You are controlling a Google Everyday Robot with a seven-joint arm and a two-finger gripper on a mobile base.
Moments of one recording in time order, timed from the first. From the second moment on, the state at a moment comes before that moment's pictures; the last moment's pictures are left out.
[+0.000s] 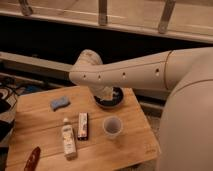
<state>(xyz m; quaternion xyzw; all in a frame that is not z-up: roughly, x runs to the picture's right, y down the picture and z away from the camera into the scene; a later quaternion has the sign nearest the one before) 0.019 0.042 0.709 -0.04 0.28 0.67 0.69</state>
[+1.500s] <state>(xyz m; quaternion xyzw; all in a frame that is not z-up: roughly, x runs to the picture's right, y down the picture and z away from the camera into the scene) 0.013 0.078 0.677 -0.03 0.32 0.67 0.67</state>
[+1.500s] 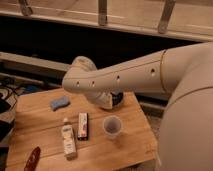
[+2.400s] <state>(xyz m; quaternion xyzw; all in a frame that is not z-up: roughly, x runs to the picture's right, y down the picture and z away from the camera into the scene) 0.073 0.060 0.695 -0.02 0.33 0.70 0.63</state>
